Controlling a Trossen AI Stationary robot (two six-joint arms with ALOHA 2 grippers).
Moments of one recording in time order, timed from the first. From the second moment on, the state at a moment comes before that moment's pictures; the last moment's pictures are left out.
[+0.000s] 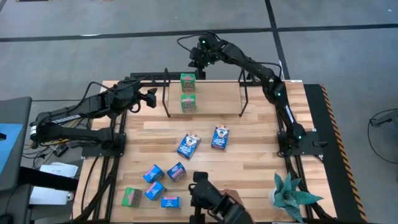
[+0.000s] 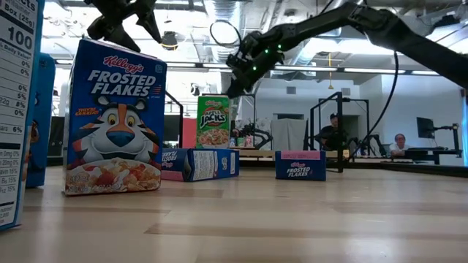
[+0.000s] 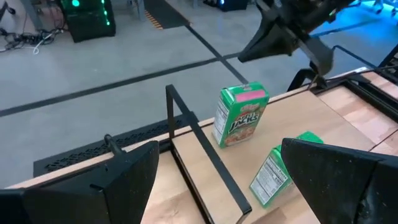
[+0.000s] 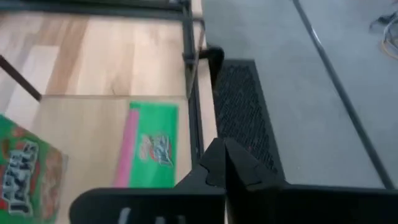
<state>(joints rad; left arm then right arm) 0.27 0.87 0.95 -0.53 -0.72 -0.44 -0.70 2.32 2.34 -0.71 -0.35 -0.52</state>
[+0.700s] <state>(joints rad) 0.27 0.86 0.95 -0.52 -0.73 -0.46 -0.72 2.37 2.33 -0.70 -0.42 -0.49</state>
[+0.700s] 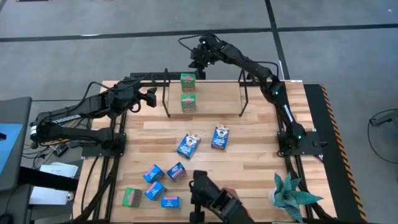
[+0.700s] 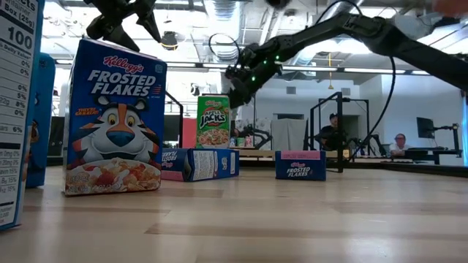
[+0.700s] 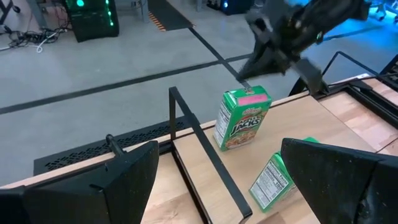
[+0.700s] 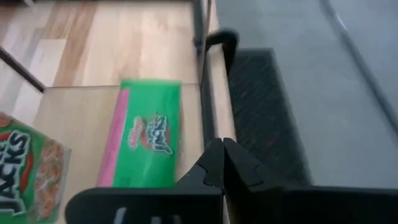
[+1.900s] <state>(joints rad) 0.27 0.86 0.95 -0.52 -0.74 -0.54 -0.77 2.46 2.33 -0.65 -0.58 -0.40</state>
